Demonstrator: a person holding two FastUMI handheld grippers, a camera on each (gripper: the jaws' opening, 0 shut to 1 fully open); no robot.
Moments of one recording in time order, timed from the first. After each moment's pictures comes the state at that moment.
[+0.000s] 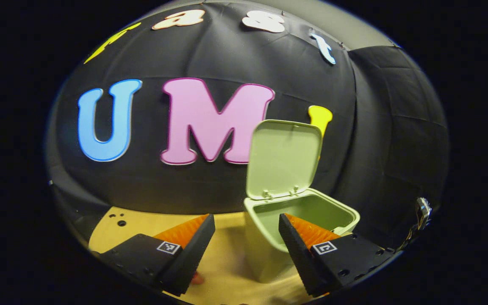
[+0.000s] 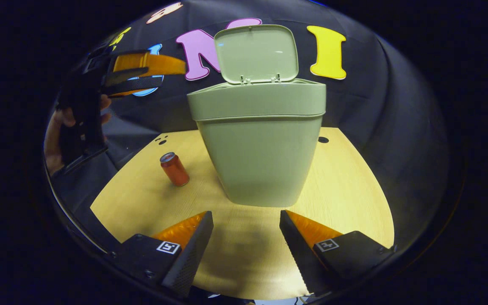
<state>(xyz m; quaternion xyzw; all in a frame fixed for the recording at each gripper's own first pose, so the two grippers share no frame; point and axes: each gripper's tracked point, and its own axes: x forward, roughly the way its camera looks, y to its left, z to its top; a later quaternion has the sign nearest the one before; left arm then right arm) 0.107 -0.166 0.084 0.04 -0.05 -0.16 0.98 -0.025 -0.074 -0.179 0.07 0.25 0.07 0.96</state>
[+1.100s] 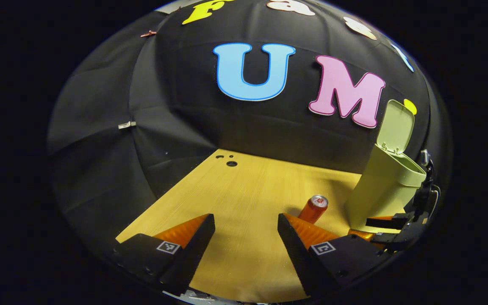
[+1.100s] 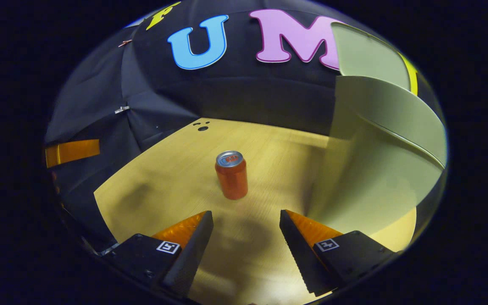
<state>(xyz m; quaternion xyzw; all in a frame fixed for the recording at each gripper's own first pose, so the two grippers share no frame) -0.006 0.128 -0.067 -0.06 0.09 0.08 0.99 0.061 0.116 -0.196 -0.01 0.25 0.19 0.95</state>
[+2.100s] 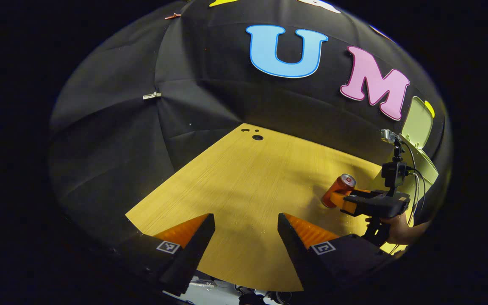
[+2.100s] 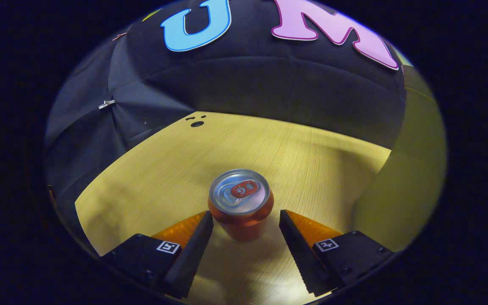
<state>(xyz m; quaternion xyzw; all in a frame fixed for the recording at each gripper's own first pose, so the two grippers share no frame) -0.027 0.171 -0.121 -0.11 0.16 0.14 0.97 0.176 0.184 -0.247 -0.01 0.26 0.18 0.95</state>
